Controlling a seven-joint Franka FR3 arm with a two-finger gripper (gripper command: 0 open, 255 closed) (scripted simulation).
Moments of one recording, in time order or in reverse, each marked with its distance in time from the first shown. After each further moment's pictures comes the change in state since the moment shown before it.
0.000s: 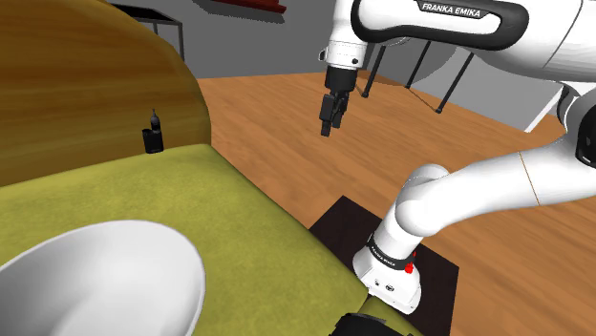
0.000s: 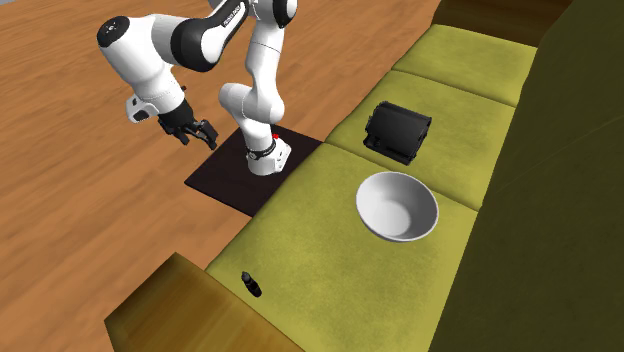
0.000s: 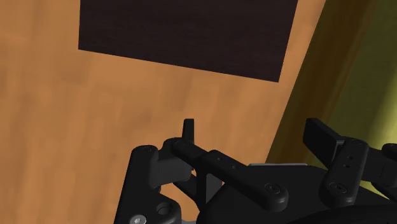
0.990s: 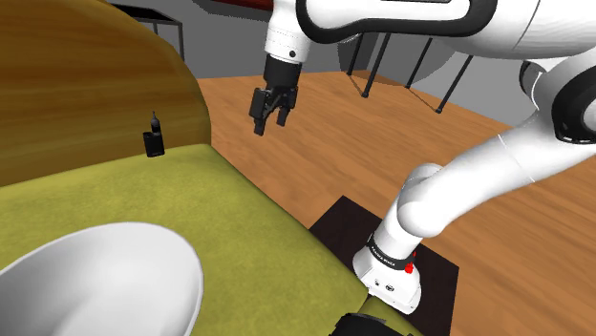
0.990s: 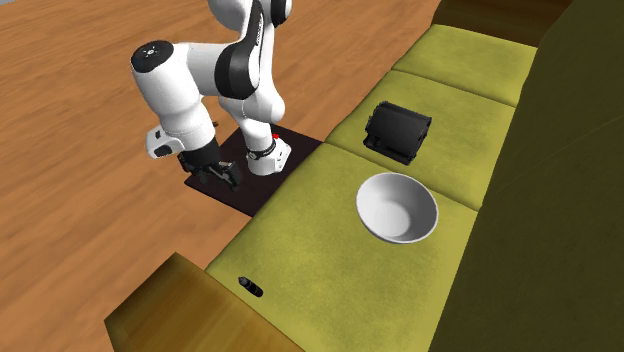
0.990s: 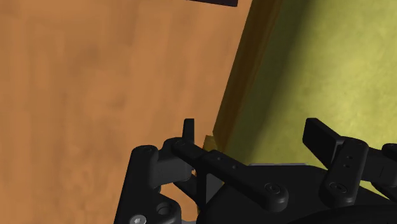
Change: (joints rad) arm 0.054 0.242 0.249 0.167 0.106 0.265 0.291
